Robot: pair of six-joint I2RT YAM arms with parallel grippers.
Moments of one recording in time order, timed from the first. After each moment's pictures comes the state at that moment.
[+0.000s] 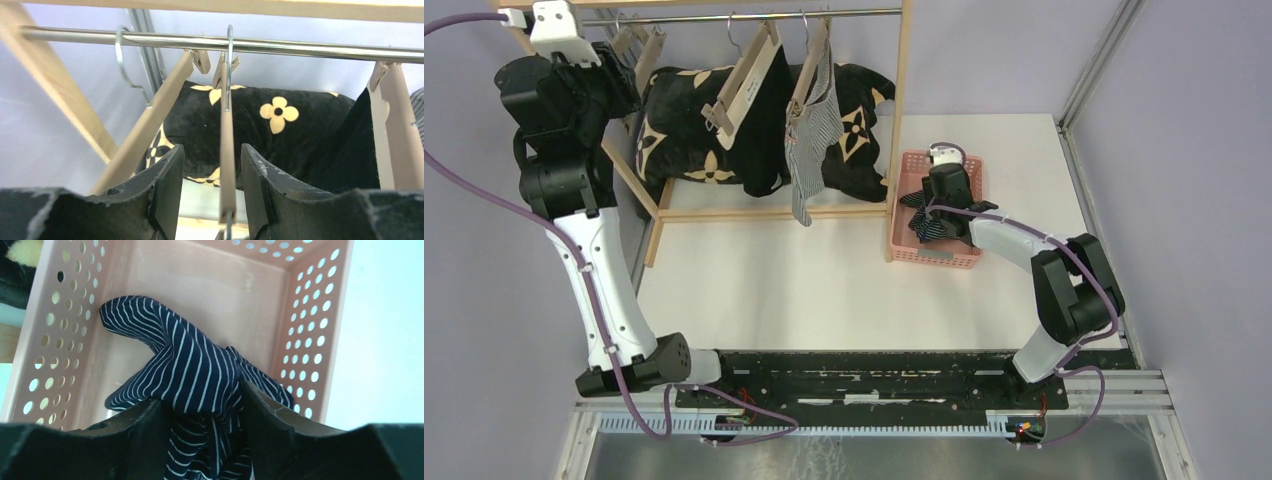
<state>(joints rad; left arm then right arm) 0.26 1.38 2.04 -0.68 0.15 0.02 0.42 1.67 1.01 -0.04 0.41 0.10</state>
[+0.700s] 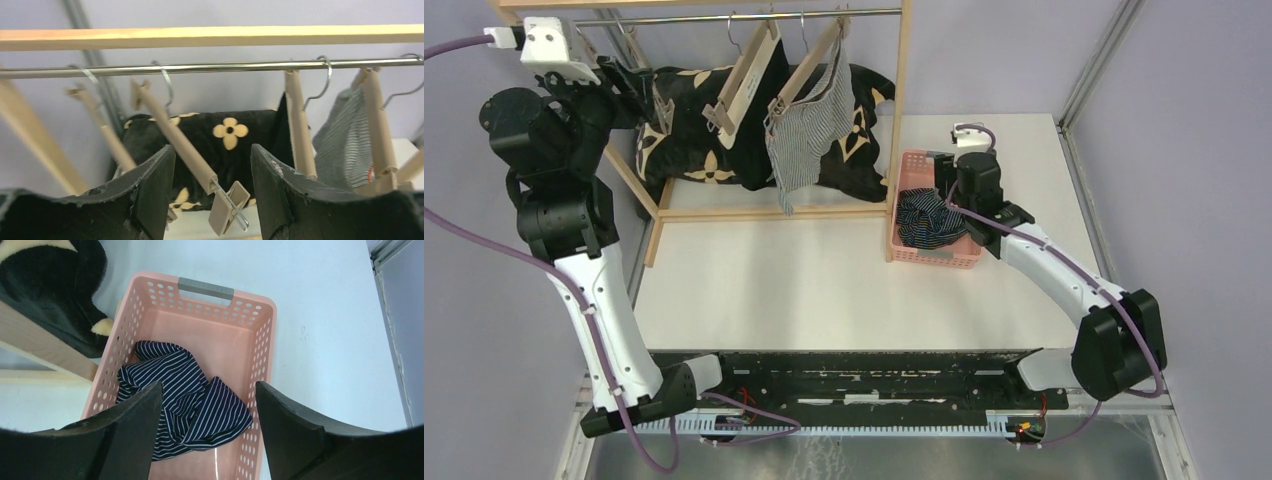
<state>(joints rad) 0.26 1.20 1.93 -0.57 0.29 -0.04 0.42 1.38 1.02 -0.04 0.42 0.05</state>
